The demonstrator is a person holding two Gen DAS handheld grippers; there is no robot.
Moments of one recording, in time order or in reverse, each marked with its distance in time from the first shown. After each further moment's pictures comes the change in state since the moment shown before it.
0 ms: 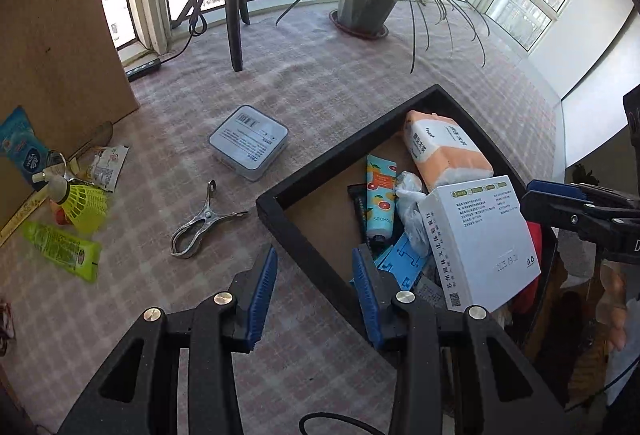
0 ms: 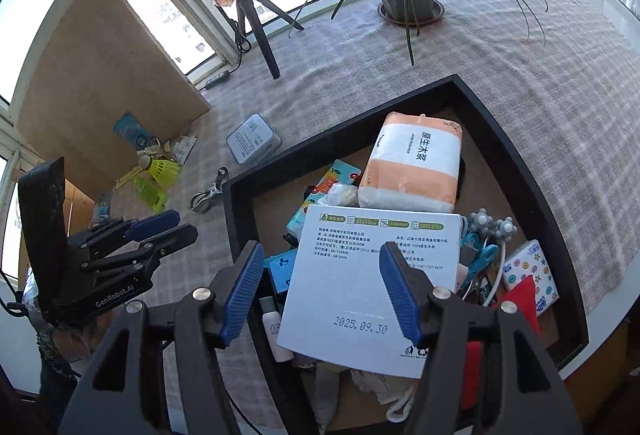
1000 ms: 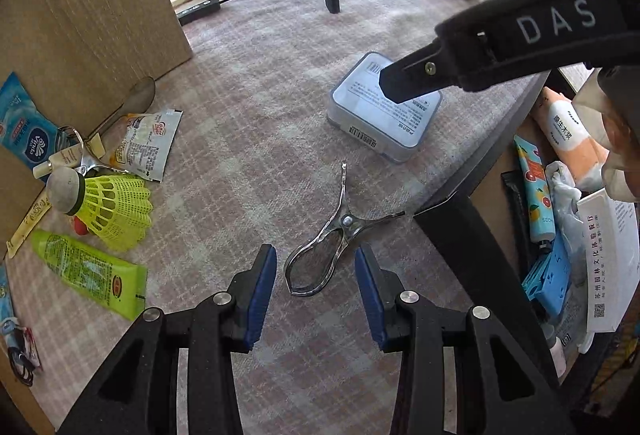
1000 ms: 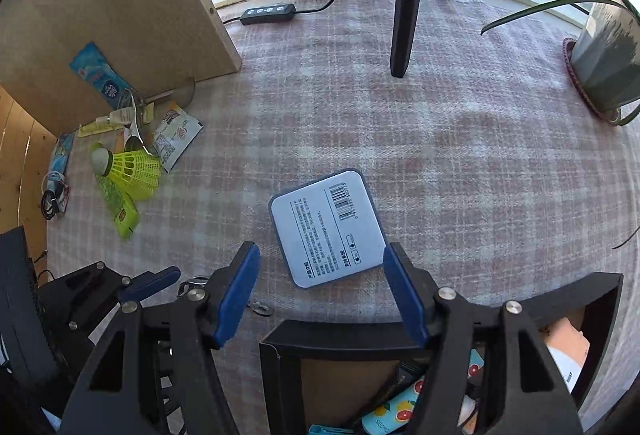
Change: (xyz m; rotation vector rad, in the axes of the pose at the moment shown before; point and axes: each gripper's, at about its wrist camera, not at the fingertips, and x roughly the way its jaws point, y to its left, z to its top) left arm 0.078 0.085 0.013 0.003 0.128 0.145; right arm 0.199 0.136 0.133 -0.325 0.280 -0.058
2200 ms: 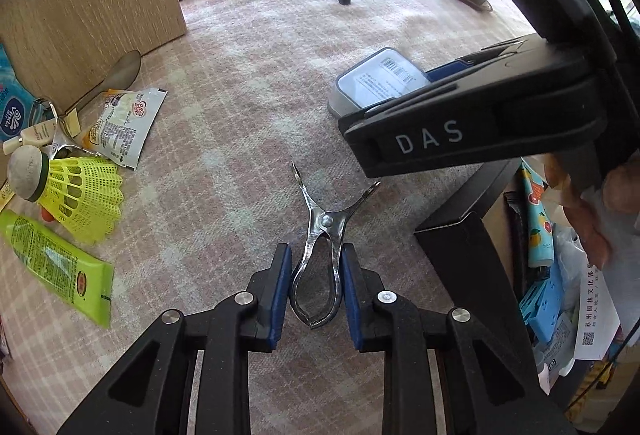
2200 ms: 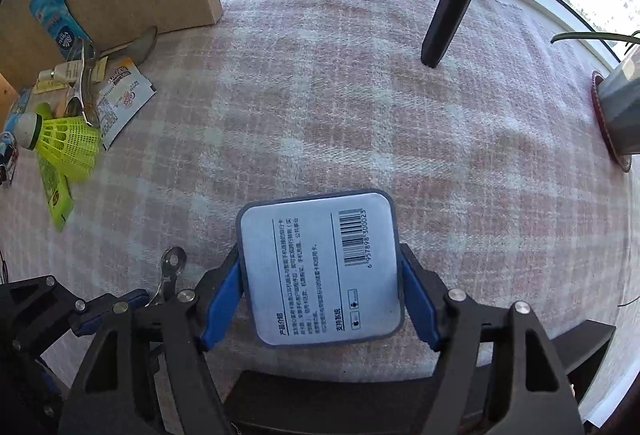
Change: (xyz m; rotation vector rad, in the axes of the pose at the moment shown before) left arm 0.013 0.008 0.005 -0.096 0.013 -0.080; right arm 0.063 0.018 0.006 -0.119 0.058 -0.126
